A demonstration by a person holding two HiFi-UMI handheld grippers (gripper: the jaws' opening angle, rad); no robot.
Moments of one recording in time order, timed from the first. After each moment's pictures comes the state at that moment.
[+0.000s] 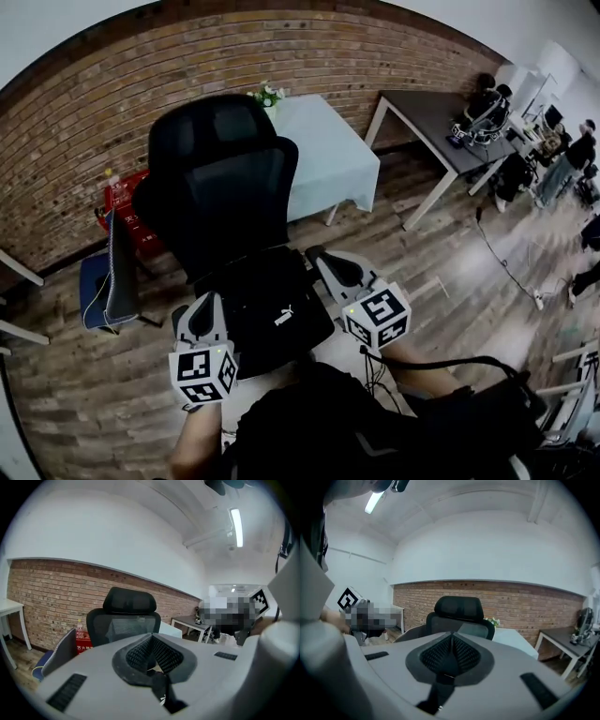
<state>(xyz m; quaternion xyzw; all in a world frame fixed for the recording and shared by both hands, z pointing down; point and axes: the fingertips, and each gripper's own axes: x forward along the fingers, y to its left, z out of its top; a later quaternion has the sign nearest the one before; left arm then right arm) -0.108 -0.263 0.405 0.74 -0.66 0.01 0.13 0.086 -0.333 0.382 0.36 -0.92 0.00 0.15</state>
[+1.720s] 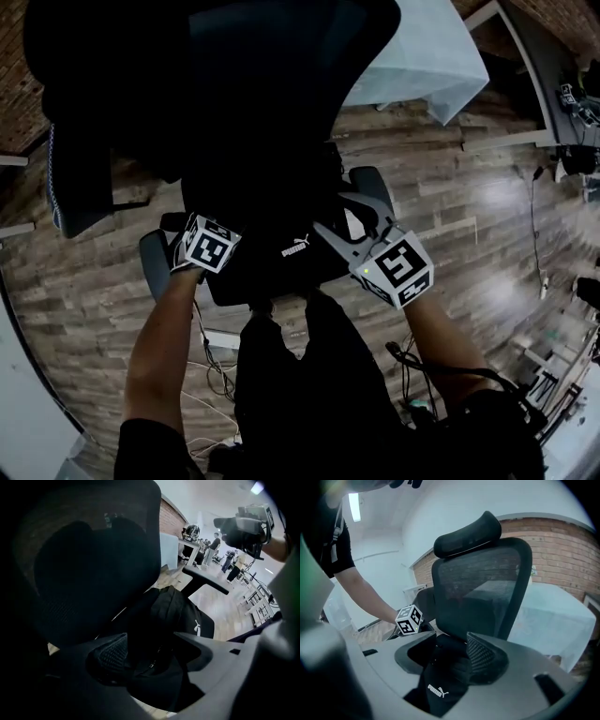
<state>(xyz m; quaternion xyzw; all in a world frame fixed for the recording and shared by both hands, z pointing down) -0.113 -0.374 0.822 0.75 -0.44 0.39 0.31 0.041 -0.414 0.627 0.14 -0.93 0.12 0.31</state>
